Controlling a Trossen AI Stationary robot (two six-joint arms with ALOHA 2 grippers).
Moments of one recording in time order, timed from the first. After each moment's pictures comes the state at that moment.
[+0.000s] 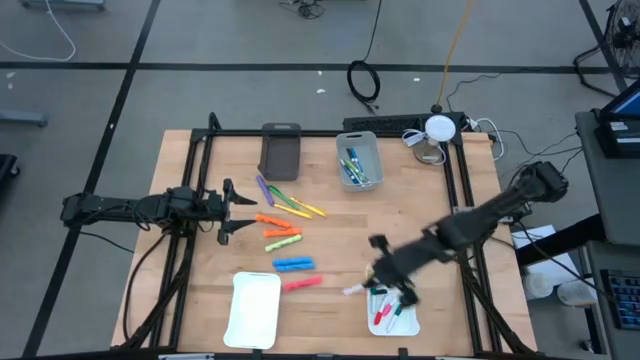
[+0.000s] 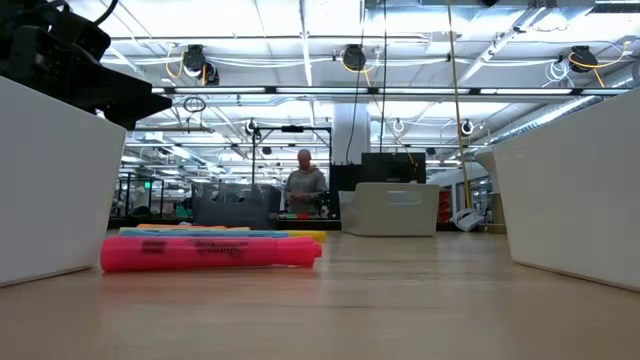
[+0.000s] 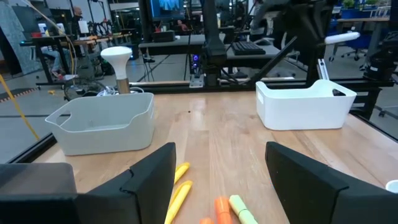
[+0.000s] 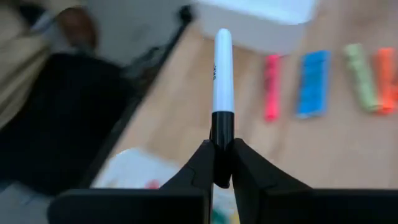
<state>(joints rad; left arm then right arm) 0.02 0.25 0.02 0.18 0.02 0.04 0.52 1.36 1.09 -0.47 -0.02 0.15</state>
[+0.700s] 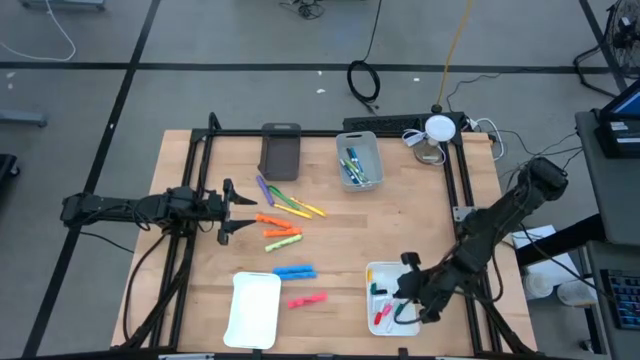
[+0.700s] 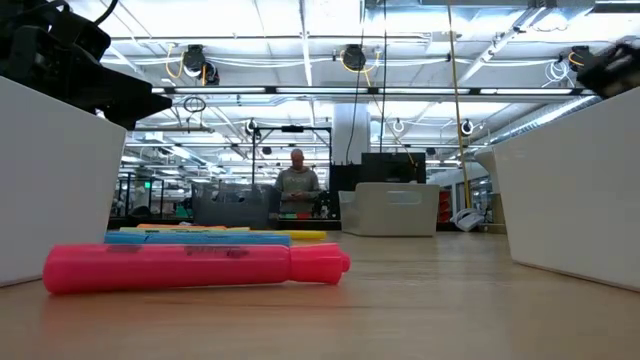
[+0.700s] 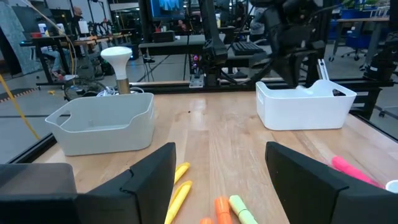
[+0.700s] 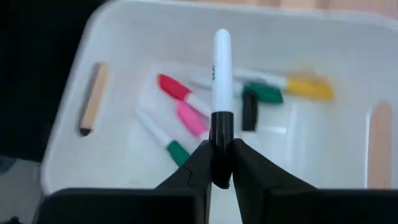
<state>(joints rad) 0.02 0.25 0.02 0.18 0.02 0.04 0.78 1.32 0.76 -0.42 0.18 0.61</state>
